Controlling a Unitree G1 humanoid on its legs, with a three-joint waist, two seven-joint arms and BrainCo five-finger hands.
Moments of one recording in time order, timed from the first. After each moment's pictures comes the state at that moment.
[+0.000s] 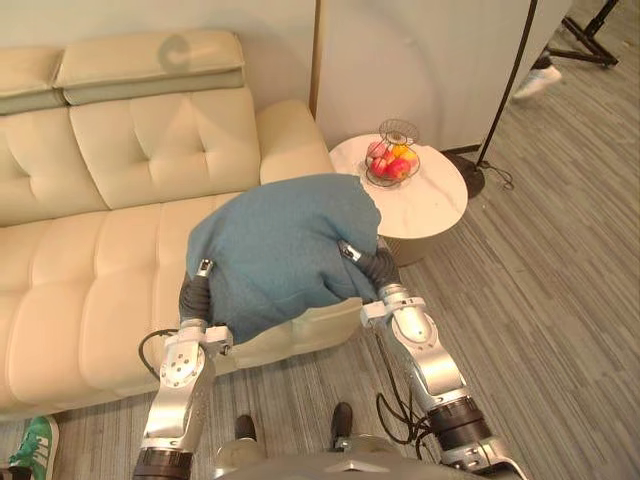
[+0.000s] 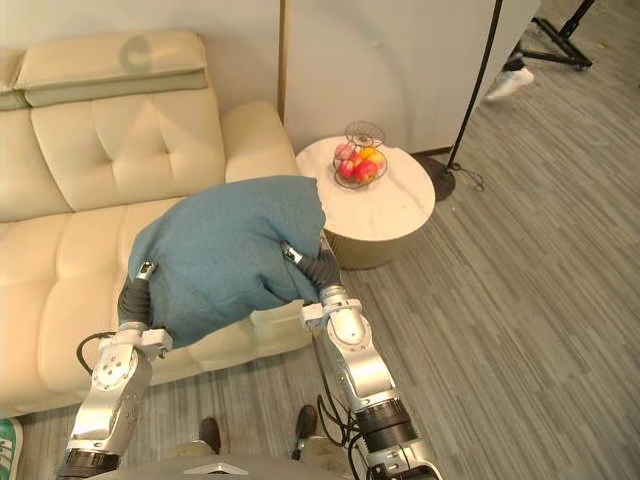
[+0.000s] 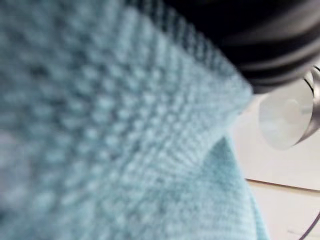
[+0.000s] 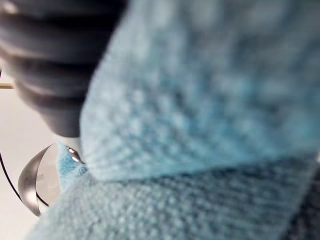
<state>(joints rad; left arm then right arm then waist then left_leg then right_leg) 0.14 0.08 -0.04 -0.07 -0.25 -0.04 0.17 -0.11 -0.13 0.23 0.00 0.10 -0.03 -0.06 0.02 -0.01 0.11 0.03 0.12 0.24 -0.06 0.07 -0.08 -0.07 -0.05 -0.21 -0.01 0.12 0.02</state>
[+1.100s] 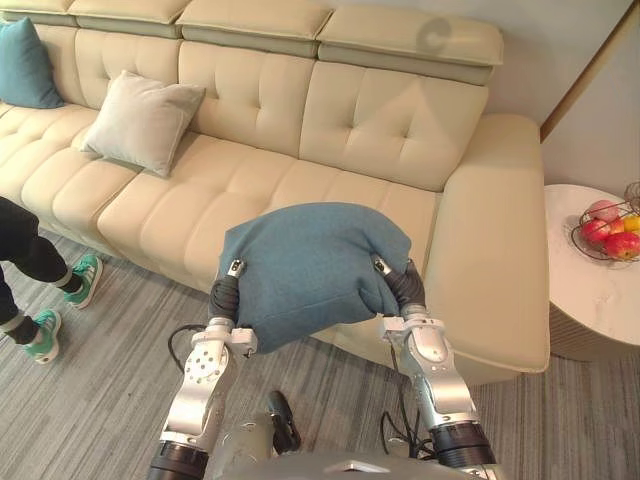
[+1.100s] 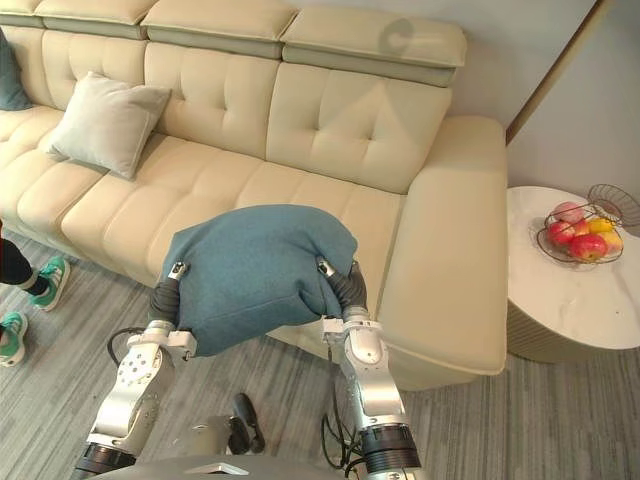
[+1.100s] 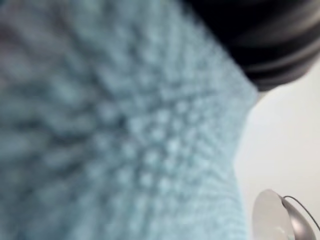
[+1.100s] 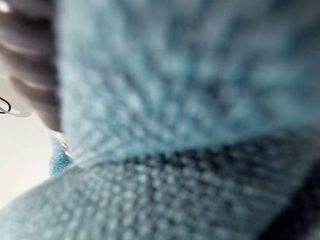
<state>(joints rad) 0.10 0.10 -0.16 -0.04 -0.26 -0.04 0.16 -0.01 -0.04 0.07 0.02 0.08 -0.02 -0.10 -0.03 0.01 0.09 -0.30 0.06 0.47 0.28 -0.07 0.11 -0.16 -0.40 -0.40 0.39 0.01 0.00</state>
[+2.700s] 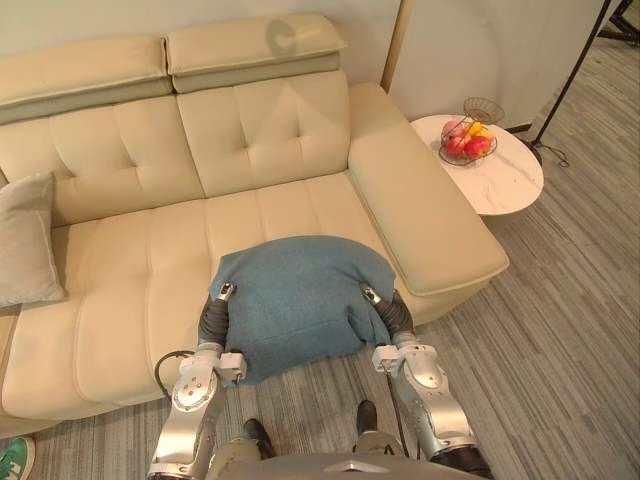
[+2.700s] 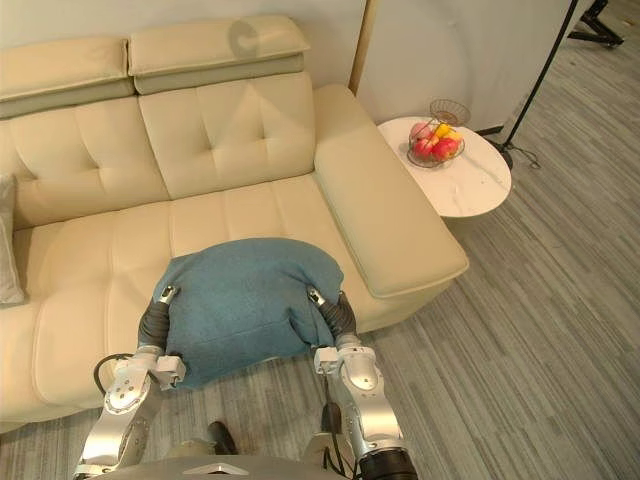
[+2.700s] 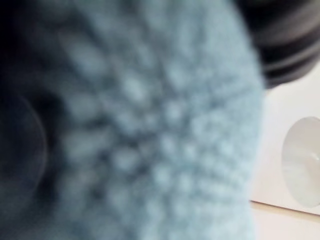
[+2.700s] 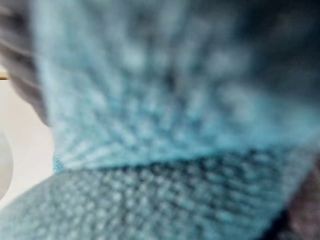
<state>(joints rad) 0.23 0.06 -0.11 -0.06 -0.21 -0.04 0.09 0.10 -0.06 0.12 0.10 0.14 -0.03 -0.03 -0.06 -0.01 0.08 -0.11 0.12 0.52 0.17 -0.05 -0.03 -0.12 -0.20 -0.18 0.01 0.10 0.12</state>
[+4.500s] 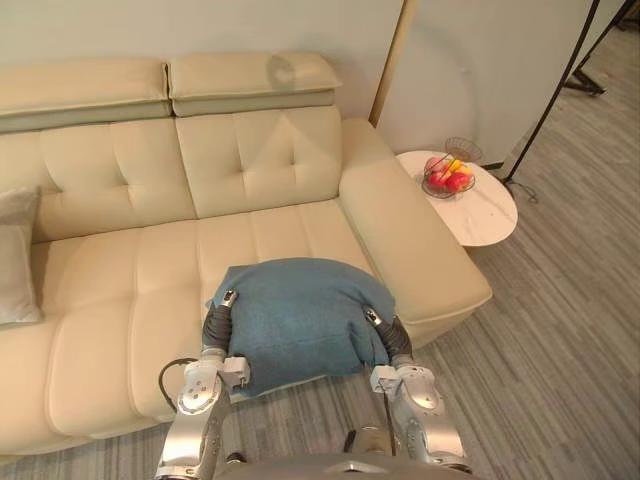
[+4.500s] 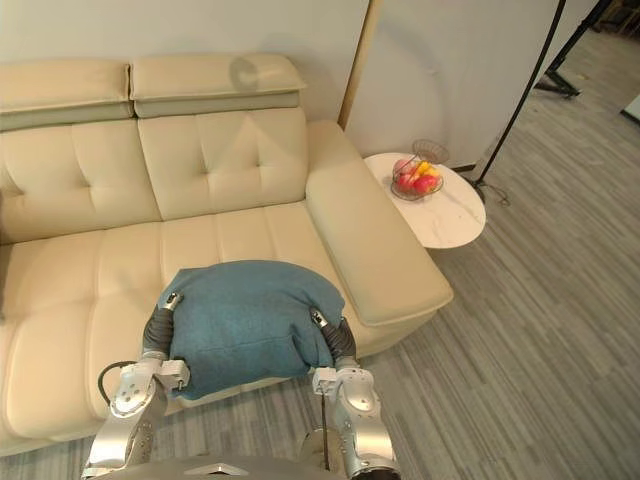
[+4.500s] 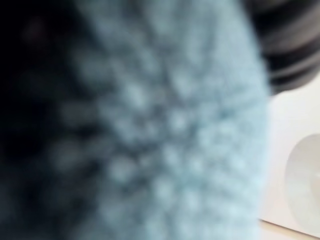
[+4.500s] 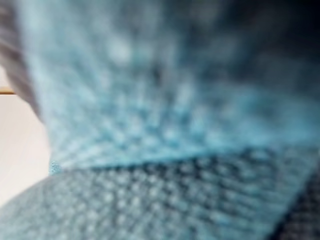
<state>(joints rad) 0.21 0.02 -0.08 -0.03 -0.19 -0.01 0.10 0.13 0.03 0.03 0.18 0.11 -0.02 -0.03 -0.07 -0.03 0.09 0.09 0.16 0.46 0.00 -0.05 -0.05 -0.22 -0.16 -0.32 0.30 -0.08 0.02</state>
